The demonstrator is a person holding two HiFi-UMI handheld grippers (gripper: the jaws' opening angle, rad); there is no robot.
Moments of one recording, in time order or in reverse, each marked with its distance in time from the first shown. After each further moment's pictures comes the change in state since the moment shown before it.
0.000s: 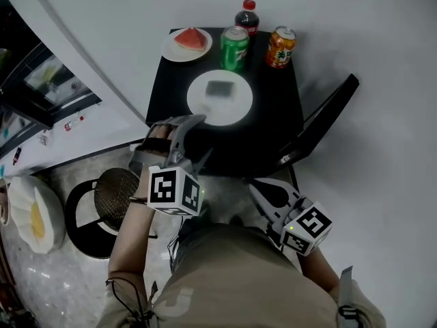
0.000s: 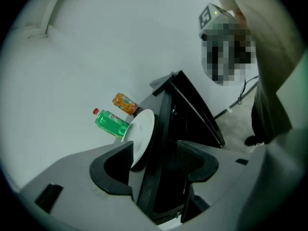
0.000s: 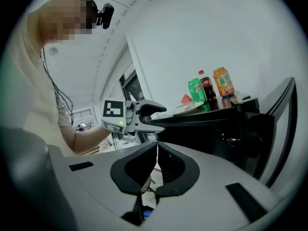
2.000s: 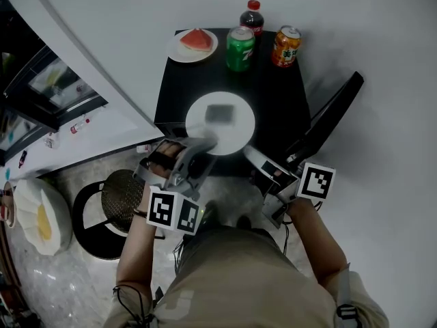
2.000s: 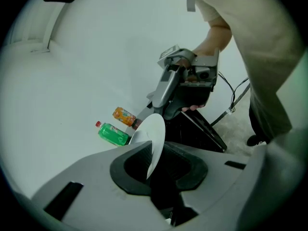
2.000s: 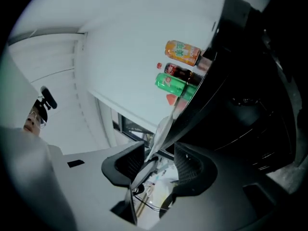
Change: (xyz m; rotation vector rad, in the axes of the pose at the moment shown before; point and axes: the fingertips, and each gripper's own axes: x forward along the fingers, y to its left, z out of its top) left arm -0.035 -0.021 0.012 0.070 -0.139 0.022; right arm 0.055 -0.040 0.043 0.728 -0.154 0.177
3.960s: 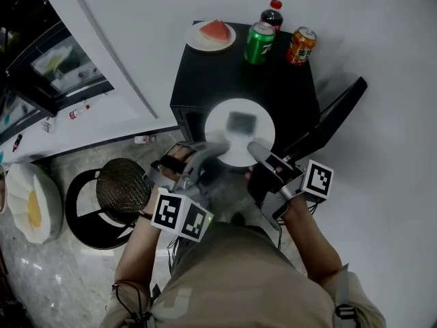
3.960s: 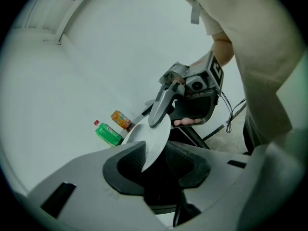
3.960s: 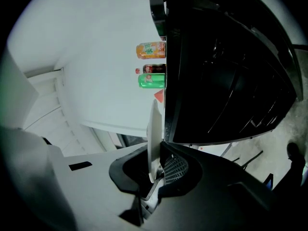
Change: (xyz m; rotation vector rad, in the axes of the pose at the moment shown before) left arm -0.037 -0.031 0.015 -0.124 -0.089 -0.031; right arm 0.005 0.006 -0.036 0.427 -0.113 -0.002
